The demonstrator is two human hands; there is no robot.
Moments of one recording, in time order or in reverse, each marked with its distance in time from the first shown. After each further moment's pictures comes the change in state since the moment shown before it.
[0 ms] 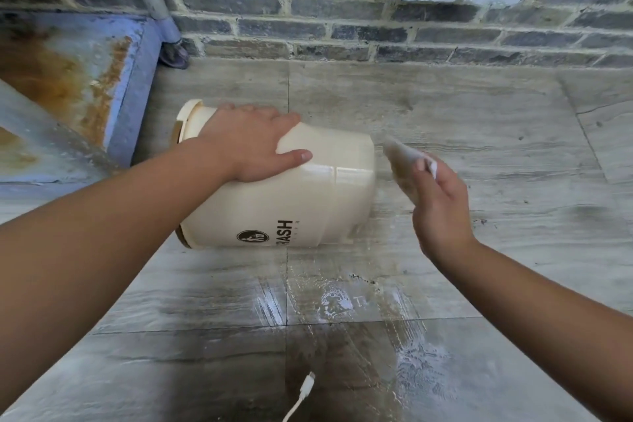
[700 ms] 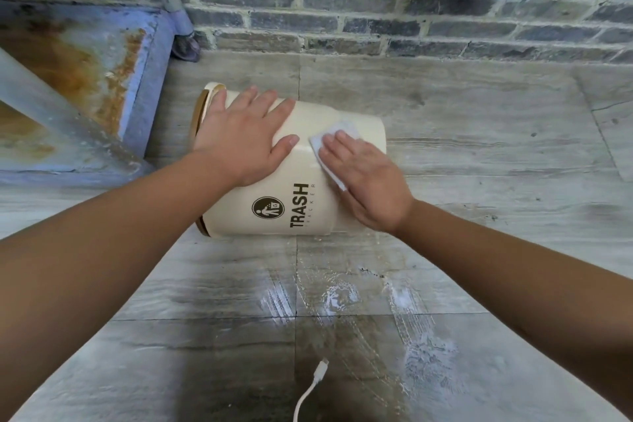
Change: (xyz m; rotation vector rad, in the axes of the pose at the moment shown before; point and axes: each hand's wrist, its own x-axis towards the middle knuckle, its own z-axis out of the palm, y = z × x) left_hand -0.024 -0.009 0.019 0.059 0.169 -0.116; right_hand 0.038 0.036 0.050 -1.009 -0.512 -0.799
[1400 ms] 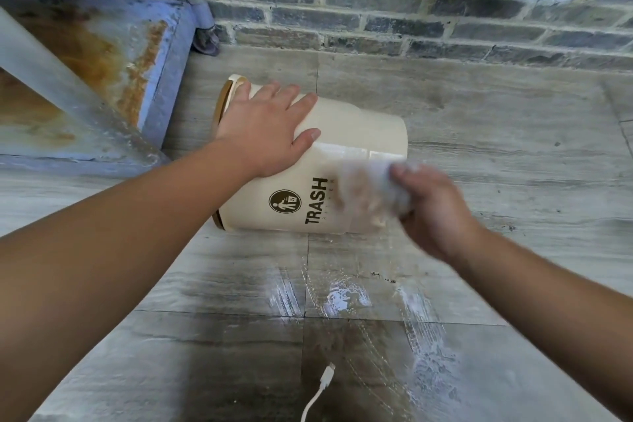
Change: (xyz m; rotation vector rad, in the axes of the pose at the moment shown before) left_hand 0.009 -0.005 0.004 -0.016 0.020 0.011; right_hand -0.012 -0.028 -0.040 1.607 0.167 0.831
